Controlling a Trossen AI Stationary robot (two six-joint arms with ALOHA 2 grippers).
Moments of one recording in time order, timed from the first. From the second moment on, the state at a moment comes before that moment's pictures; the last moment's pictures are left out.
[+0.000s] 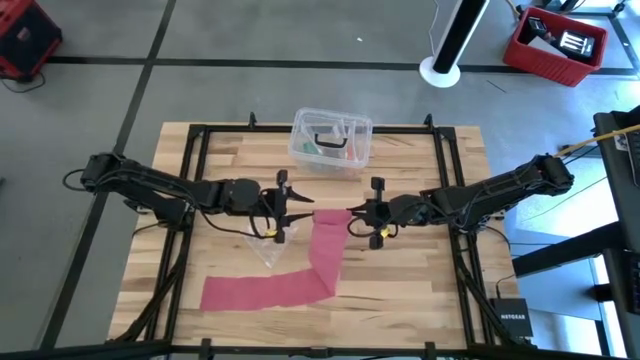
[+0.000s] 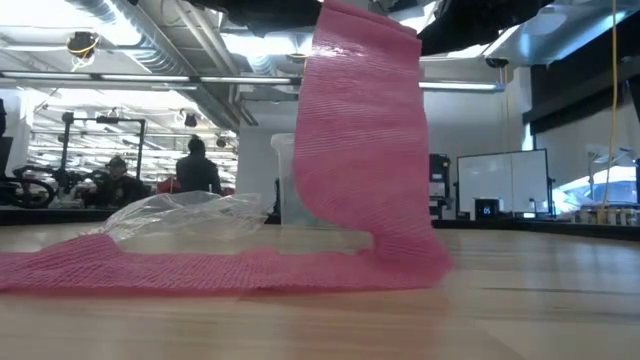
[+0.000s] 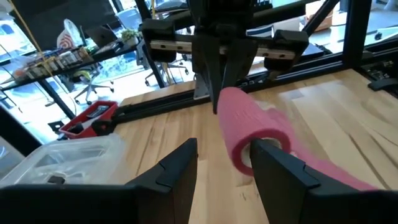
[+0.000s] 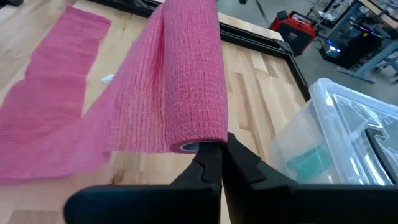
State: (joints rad) left arm -0.13 1.28 0.81 0.27 -0.22 0.25; right arm 0.24 1.21 0.80 -0.07 0.38 -0.16
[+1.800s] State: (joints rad) left arm -0.18 1.26 0.81 0.22 -0.30 0.24; right arm 0.26 1.27 1.00 -0.34 0.48 -0.05
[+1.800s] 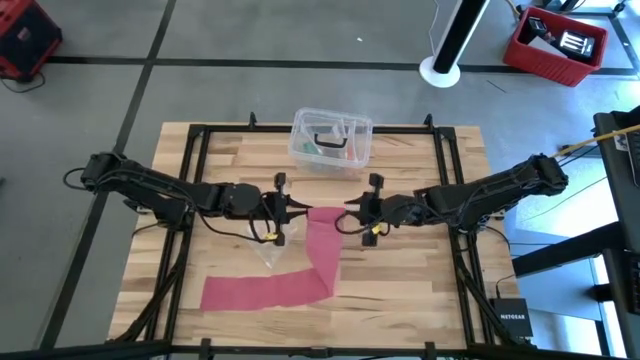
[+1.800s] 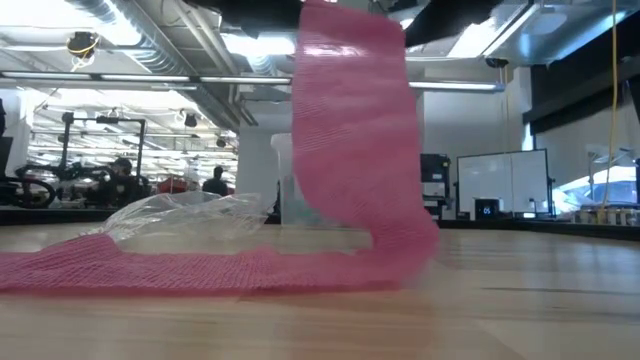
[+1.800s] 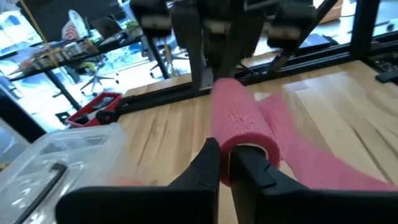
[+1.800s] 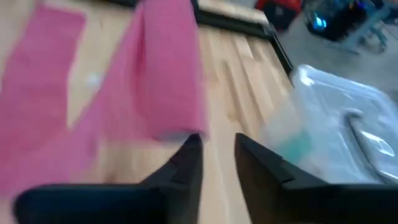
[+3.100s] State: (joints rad) left arm -0.15 1.13 0.86 0.55 -0.38 0.82; right arm 0.31 1.39 0.66 0.56 0.40 0.33
